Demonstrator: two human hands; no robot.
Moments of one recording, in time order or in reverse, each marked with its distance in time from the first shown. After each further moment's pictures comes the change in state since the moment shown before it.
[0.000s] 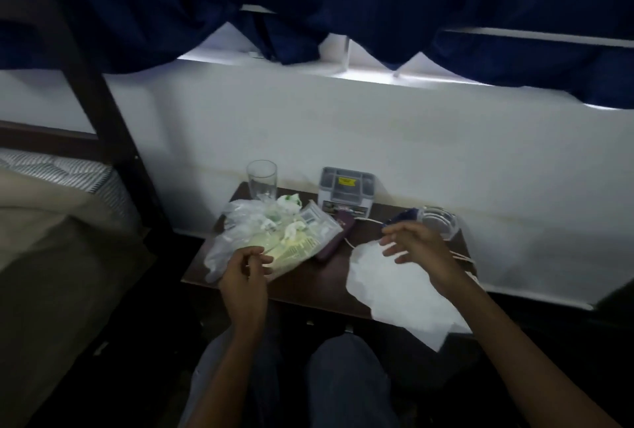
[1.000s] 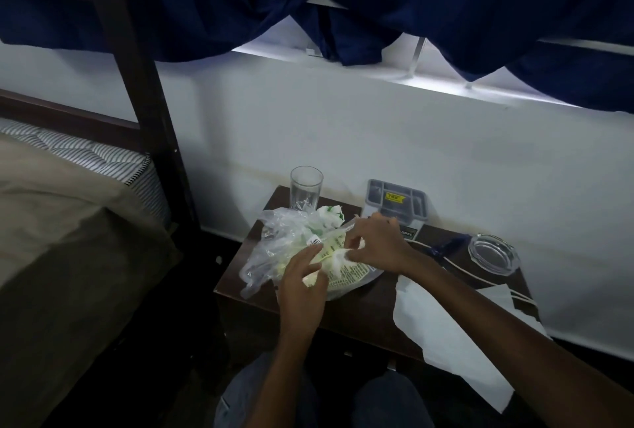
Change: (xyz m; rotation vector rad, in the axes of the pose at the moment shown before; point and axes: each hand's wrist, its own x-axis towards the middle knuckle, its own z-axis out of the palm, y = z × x) left_hand 0.038 -0.021 0.007 0.038 -0.254 0.028; right_hand 0.090 -0.034 0.133 -1.035 -0.248 -0.449
